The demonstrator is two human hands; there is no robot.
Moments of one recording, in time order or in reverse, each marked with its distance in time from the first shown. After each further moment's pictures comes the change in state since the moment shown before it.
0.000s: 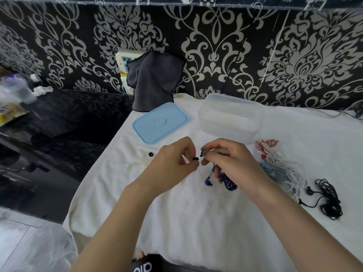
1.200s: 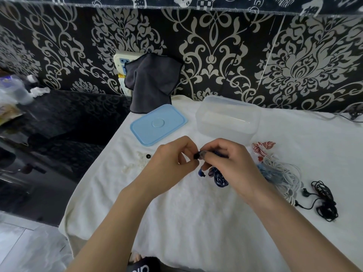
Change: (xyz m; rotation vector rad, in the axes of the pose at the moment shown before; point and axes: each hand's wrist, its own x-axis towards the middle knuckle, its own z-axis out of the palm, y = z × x) left_hand -0.001 0.011 -0.003 -0.055 0.010 0.013; right_hand 0.000 0.004 0.001 0.049 0.050 -0.099
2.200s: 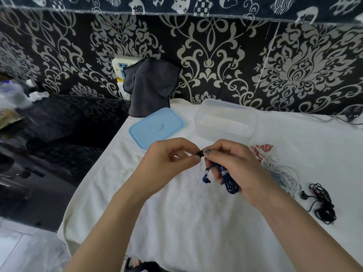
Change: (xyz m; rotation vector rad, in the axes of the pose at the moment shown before) left_hand -0.002 0.011 -0.012 -0.267 0.009 0.031; right_hand -0.005 -0.015 -0.012 0.160 -0.095 0.048
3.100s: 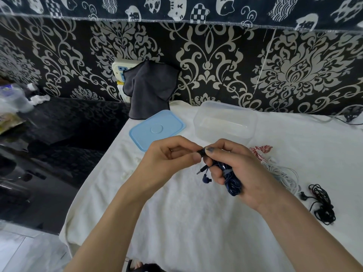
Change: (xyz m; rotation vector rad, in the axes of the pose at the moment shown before) left_hand 0.001 0.007 0.001 -0.384 -0.038 0.019; right_hand -0.007 -0.015 0.004 0.319 -0.054 0.066
